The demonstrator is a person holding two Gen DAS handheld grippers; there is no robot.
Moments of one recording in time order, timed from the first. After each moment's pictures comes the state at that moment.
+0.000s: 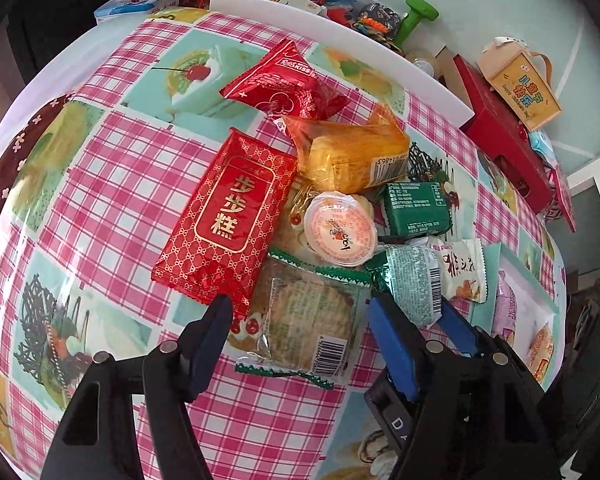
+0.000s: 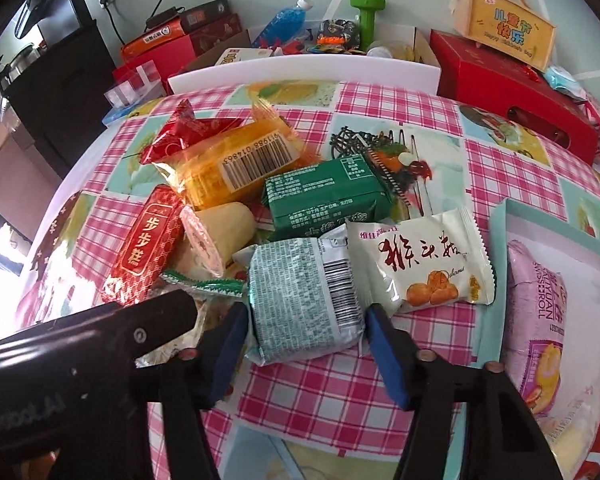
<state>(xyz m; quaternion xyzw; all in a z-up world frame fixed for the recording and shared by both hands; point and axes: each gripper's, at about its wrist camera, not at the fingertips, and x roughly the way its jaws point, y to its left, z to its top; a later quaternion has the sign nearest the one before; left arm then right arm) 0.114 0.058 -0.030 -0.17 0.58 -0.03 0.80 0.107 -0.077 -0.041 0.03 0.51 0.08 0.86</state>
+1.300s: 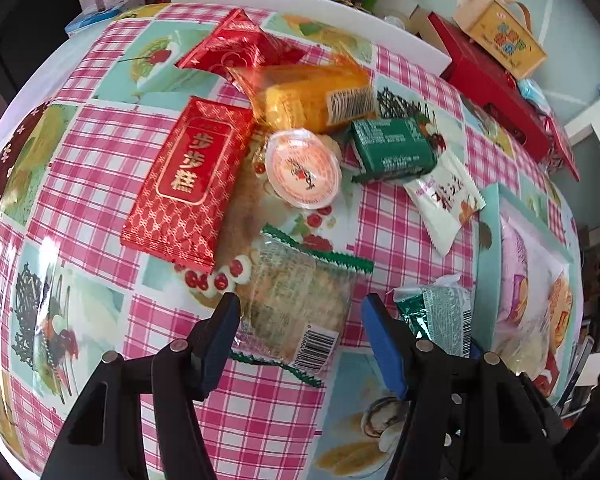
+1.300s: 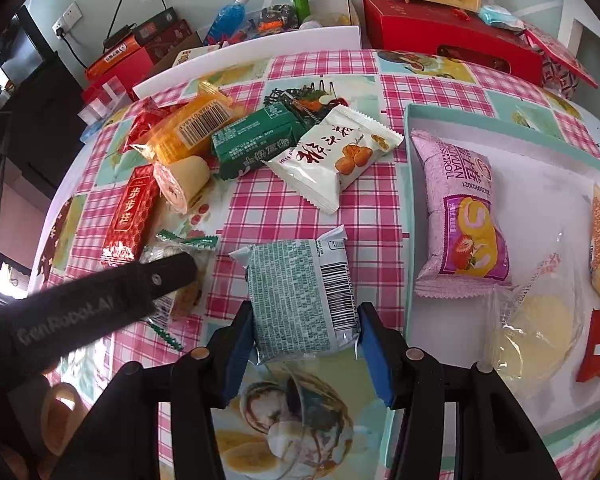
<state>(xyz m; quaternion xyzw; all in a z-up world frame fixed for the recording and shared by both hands) 0.097 0.027 -0.045 -0.10 0.60 -0.05 0.79 0.044 -0.119 -0.033 0.10 0.54 0.03 0.83</state>
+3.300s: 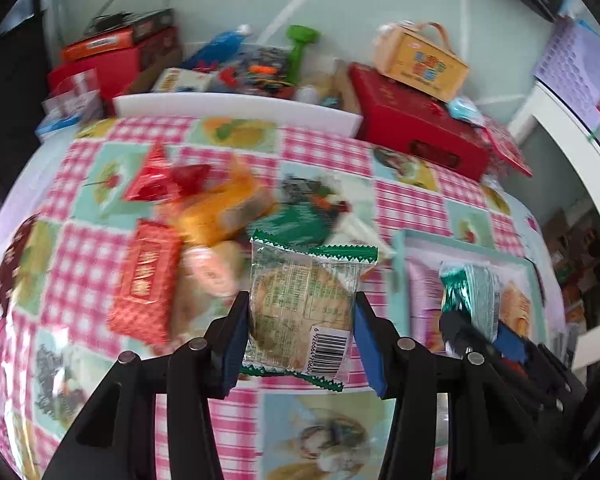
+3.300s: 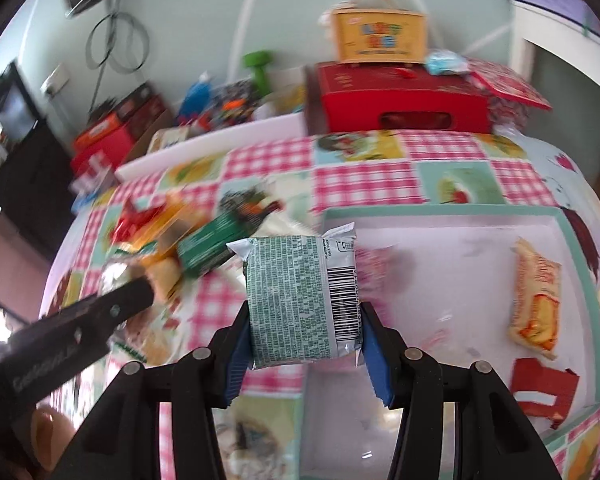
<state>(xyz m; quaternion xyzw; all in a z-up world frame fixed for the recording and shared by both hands) 0.092 -0.032 0.034 -0.06 0.49 -0.13 0.86 0.046 -0.193 0.030 0.13 0.45 -0.03 0.88</state>
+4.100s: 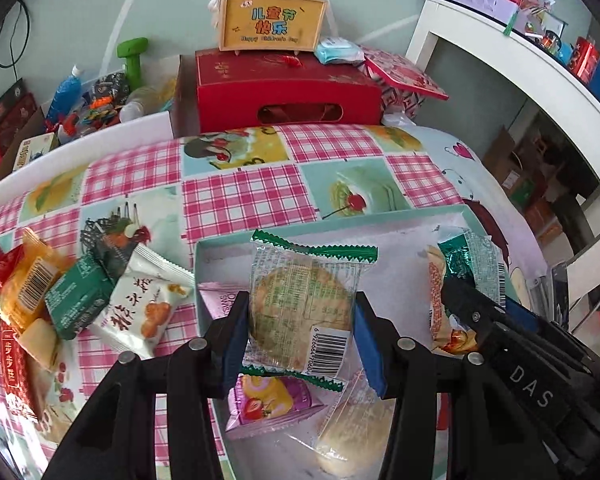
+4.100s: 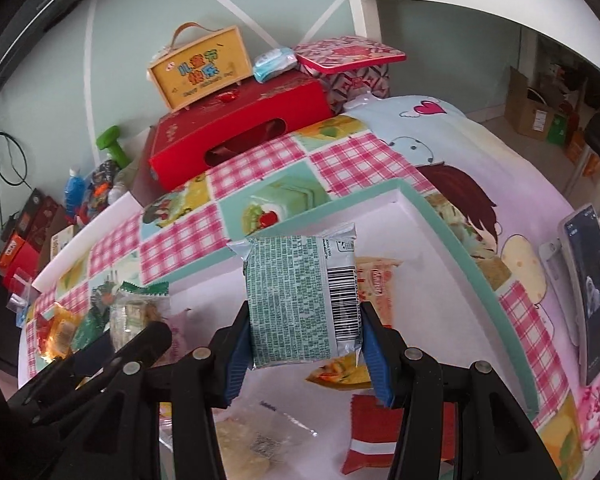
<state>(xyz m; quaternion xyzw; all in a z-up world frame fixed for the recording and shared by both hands) 0.103 -0.195 0.013 0.05 0.47 -0.26 0.84 0.025 -0.340 0.016 0.23 0.43 -0.19 0.85</state>
